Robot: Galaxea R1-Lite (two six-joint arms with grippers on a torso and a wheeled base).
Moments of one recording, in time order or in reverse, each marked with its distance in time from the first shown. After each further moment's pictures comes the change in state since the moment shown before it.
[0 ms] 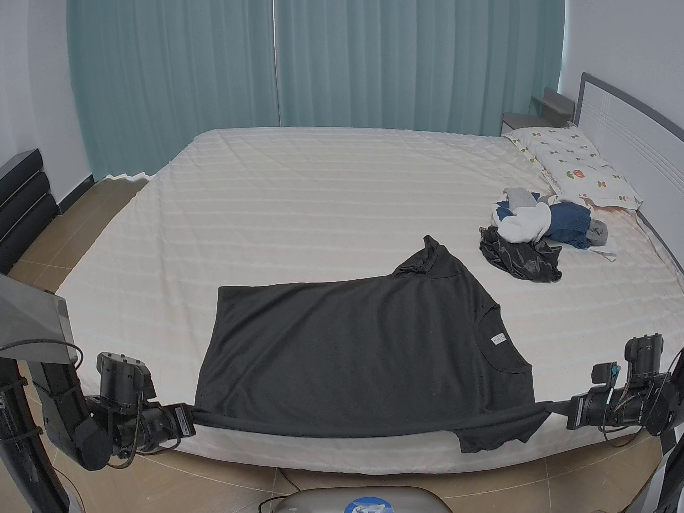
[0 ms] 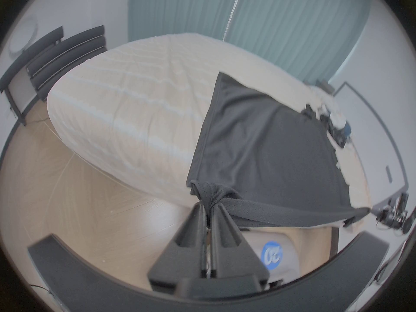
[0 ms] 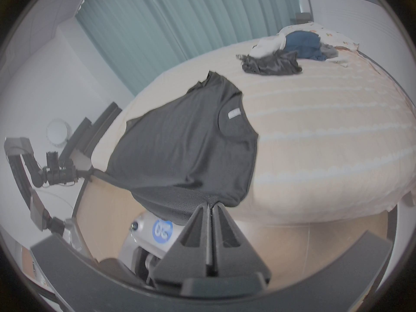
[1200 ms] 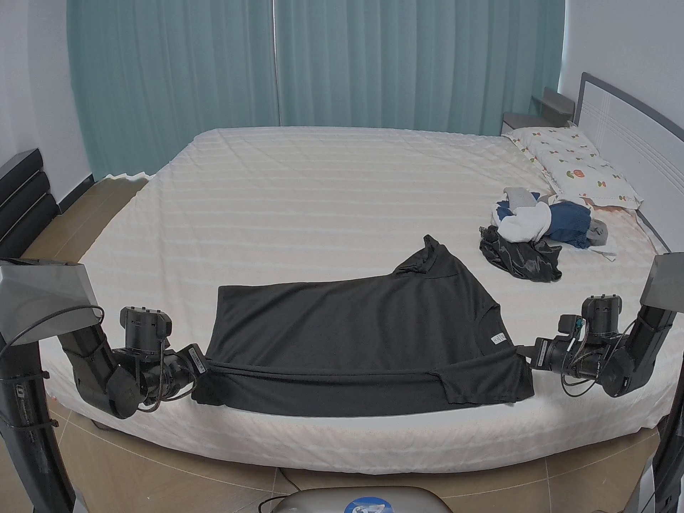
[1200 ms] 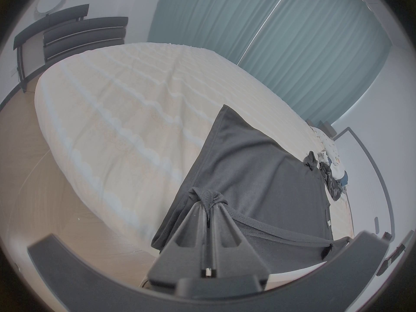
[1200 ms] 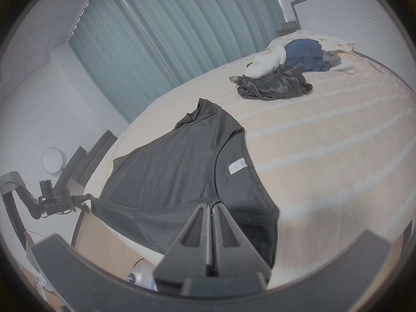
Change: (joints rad) left arm 0.044 0.127 -0.414 0.142 -0.016 -0.190; right arm 0.119 0.250 -0.430 -0.042 -0.119 0.263
